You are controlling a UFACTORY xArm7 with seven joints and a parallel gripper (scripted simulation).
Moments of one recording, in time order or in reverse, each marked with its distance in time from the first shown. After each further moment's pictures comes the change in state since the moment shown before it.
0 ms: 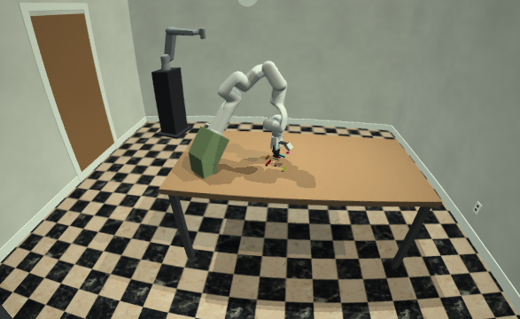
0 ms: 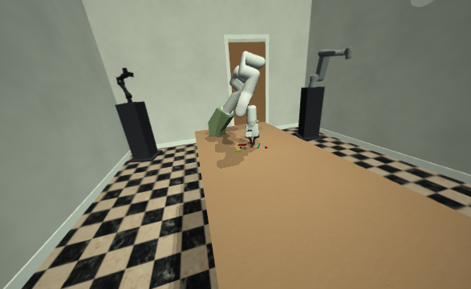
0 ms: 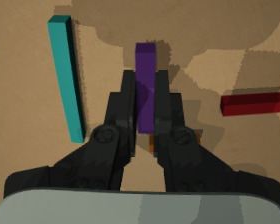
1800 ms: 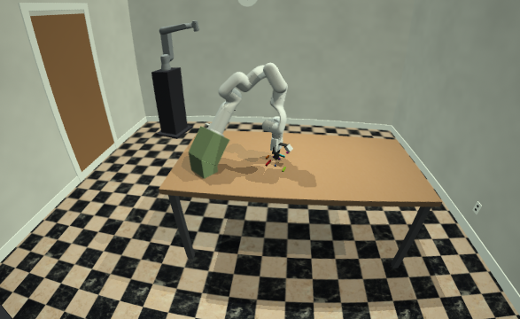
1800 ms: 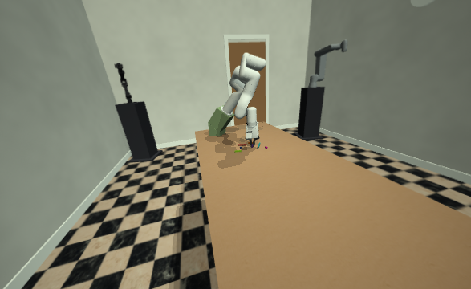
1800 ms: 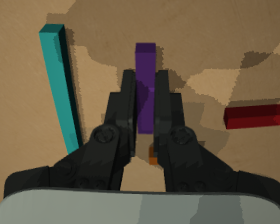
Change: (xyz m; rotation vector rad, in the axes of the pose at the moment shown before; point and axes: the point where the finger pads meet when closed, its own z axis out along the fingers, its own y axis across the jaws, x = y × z) arm 0.000 0.000 0.012 0.000 0.000 0.000
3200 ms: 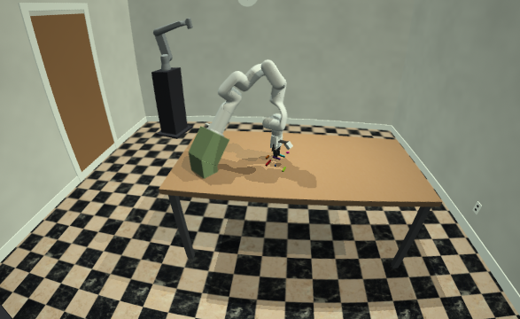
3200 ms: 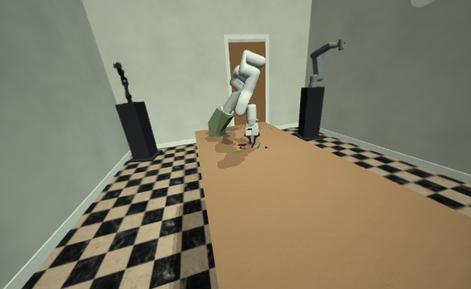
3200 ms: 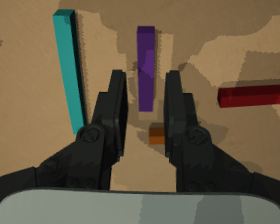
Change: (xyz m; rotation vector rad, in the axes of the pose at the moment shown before) arm 0.000 0.000 -0.021 0.002 0.010 -0.001
